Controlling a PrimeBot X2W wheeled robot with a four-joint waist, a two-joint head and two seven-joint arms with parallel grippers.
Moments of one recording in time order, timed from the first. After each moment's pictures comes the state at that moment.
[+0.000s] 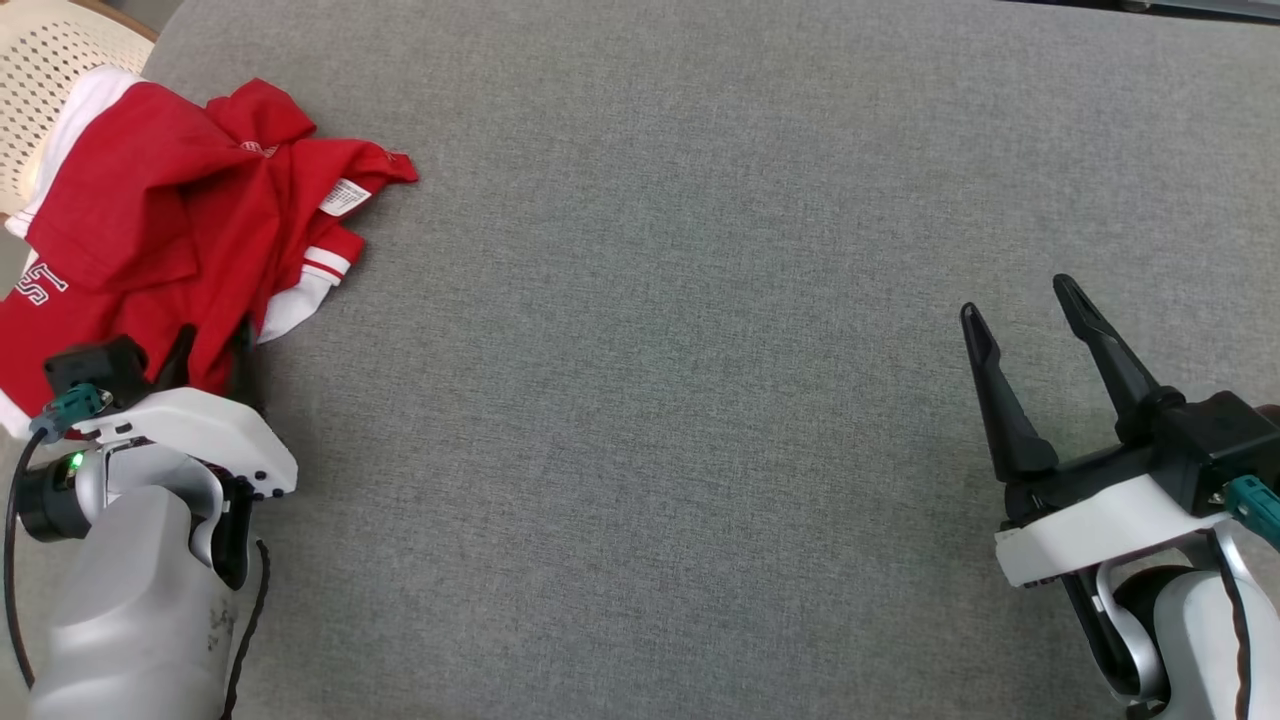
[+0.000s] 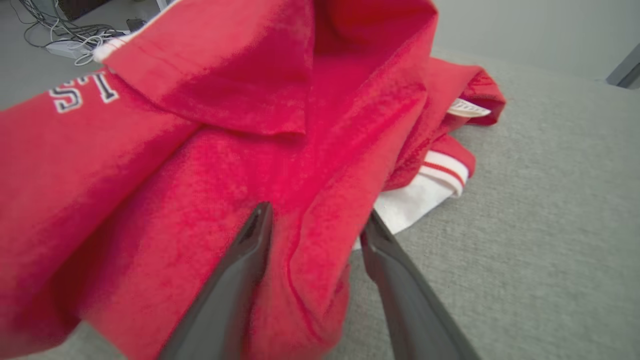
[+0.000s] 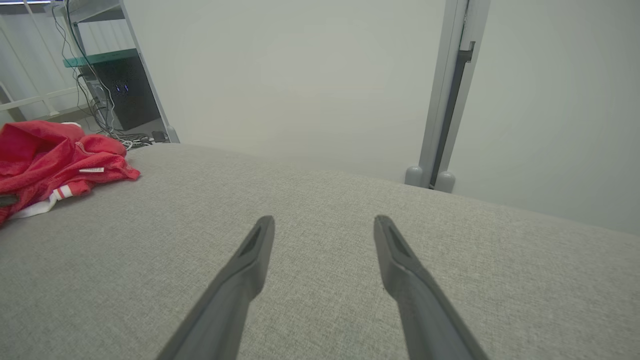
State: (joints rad) left arm -0.69 0.19 -0.03 1.07 -0.37 -0.10 -0.26; right arm -0.20 -0.19 0.16 -0.07 0.12 0.13 0.02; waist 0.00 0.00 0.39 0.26
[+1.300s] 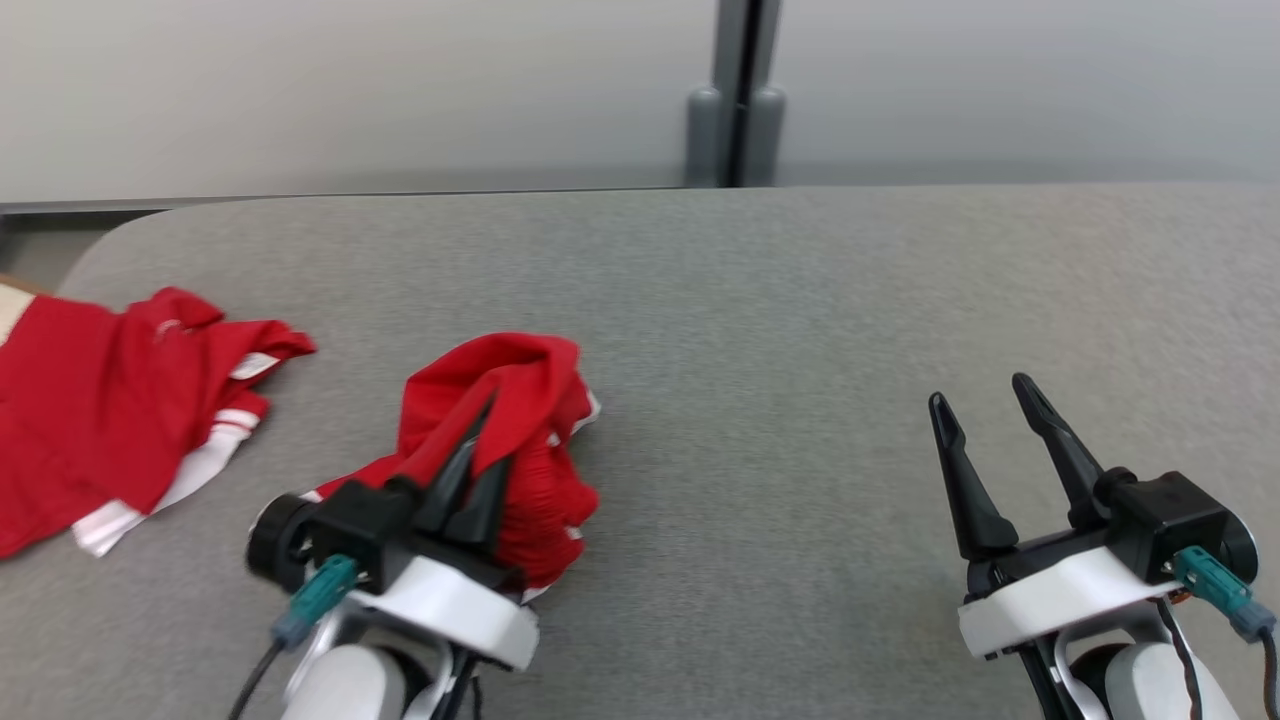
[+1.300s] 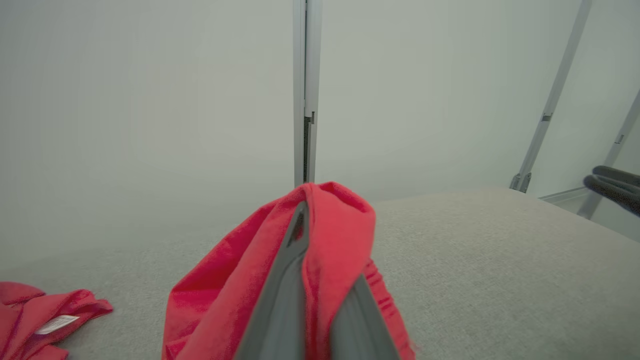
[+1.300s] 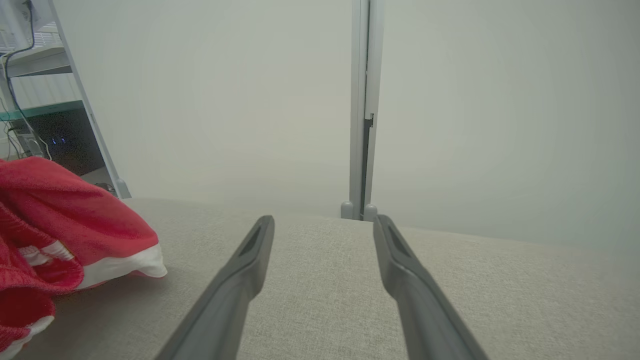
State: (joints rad) left arm -0.14 0.07 -0.26 0.02 -0.21 -0.10 -0.10; right arm -0.10 -0.11 0.15 0.01 0.15 0.13 -0.04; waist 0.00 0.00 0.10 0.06
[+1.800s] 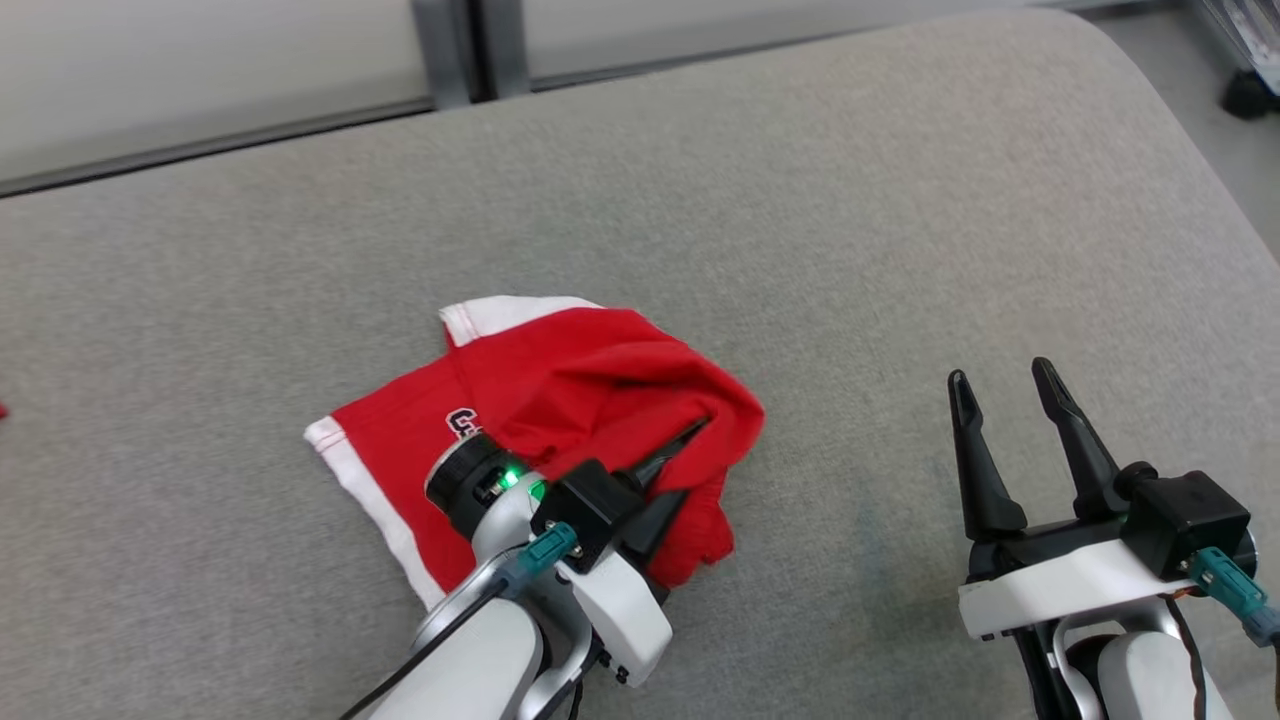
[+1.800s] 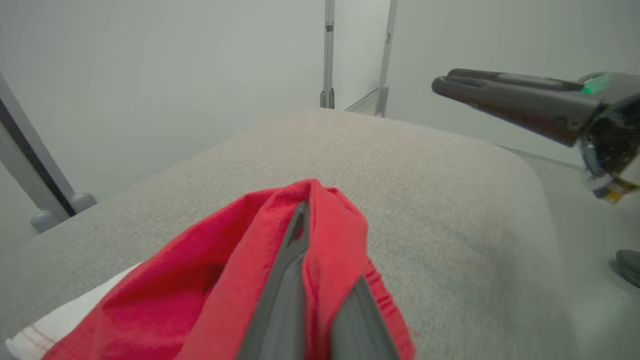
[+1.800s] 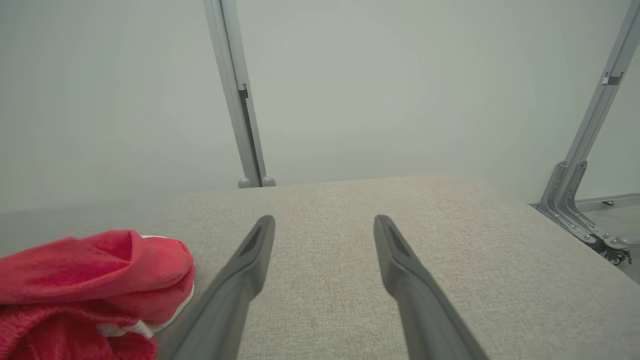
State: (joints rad) left arm -0.37 0.08 -0.60 0.22 -0.18 -0.13 -0.08; right arm -0.13 -0.06 0.11 0.06 0.17 0.13 -0.12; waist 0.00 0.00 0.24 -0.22
